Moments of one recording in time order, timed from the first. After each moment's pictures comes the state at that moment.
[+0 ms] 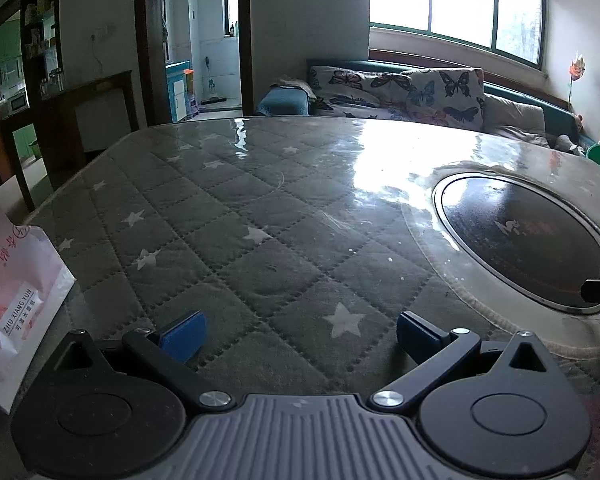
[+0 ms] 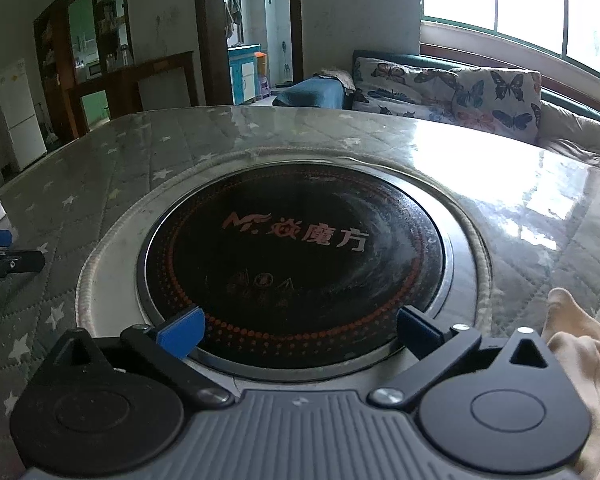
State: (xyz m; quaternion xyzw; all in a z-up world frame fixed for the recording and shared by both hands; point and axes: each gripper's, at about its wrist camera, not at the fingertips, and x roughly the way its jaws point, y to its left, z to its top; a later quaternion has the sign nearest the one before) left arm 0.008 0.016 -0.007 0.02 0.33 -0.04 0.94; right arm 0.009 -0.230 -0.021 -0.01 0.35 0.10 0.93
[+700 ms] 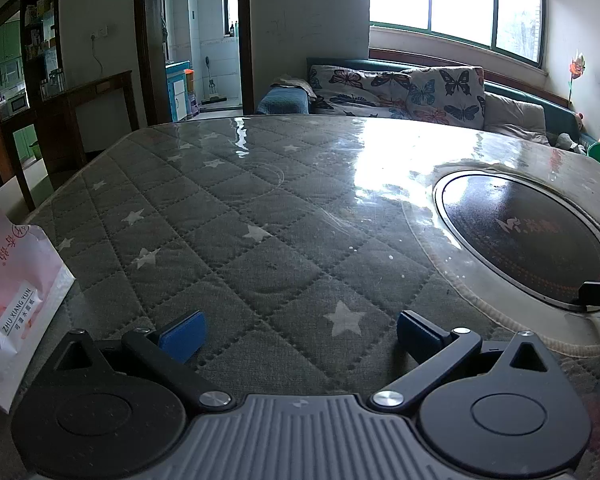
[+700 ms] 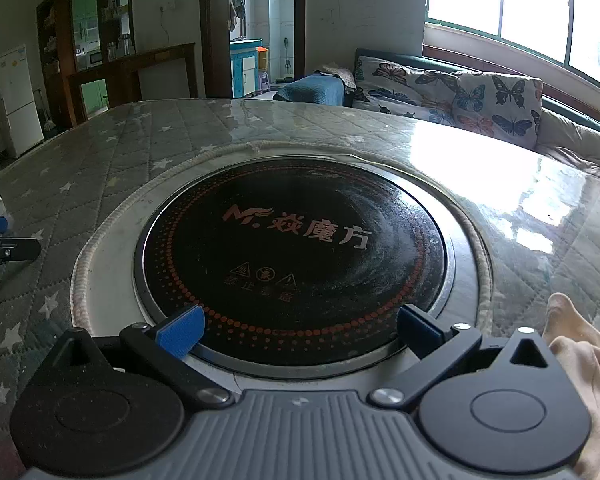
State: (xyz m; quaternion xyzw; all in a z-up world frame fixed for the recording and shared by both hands) left arm 0.017 0.014 -0.007 0.02 0.33 -0.04 0.94; right arm 0.012 -0.222 -0.026 -0.04 0.35 0.09 0.93
